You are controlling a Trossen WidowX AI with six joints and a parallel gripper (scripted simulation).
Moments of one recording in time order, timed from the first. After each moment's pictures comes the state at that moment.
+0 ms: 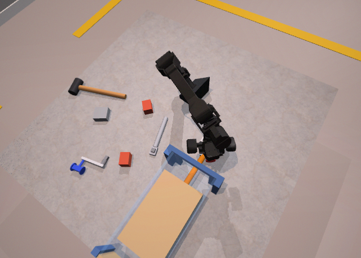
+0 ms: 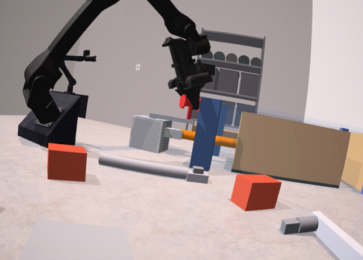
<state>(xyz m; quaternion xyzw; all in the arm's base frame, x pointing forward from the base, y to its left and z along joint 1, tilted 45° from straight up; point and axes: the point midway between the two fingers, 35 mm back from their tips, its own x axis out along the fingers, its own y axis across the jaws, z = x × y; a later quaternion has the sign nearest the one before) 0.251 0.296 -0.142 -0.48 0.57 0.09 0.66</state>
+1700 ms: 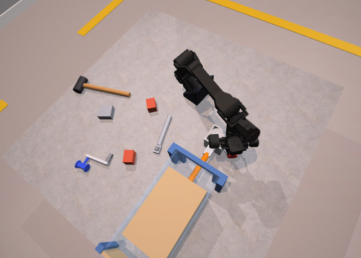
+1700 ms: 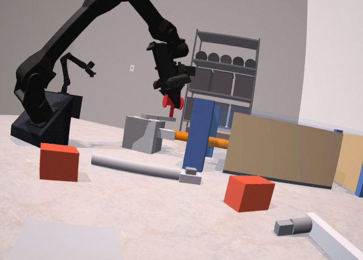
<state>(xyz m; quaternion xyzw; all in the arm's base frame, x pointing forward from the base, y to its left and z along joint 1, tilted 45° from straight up) 0.197 0.334 -0.174 -0.47 0.57 0.09 0.67</state>
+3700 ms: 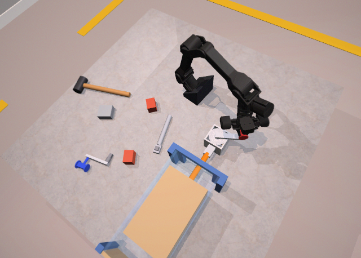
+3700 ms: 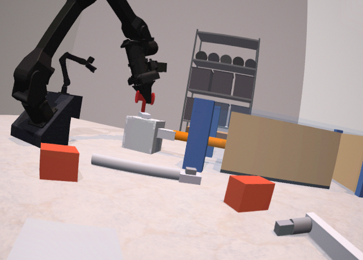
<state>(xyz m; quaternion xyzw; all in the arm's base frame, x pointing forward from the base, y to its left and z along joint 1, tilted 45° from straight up) 0.099 0.326 -0.166 -0.46 0.57 0.11 0.67</state>
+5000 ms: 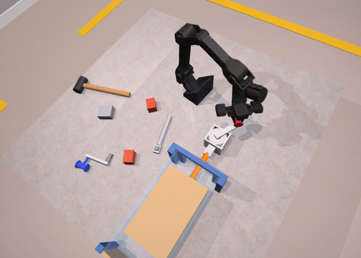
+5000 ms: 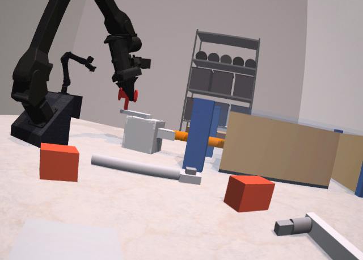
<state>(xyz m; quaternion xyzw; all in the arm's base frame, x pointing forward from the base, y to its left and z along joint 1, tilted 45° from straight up) 0.062 0.290 -0.133 -0.46 0.58 0.11 0.66</state>
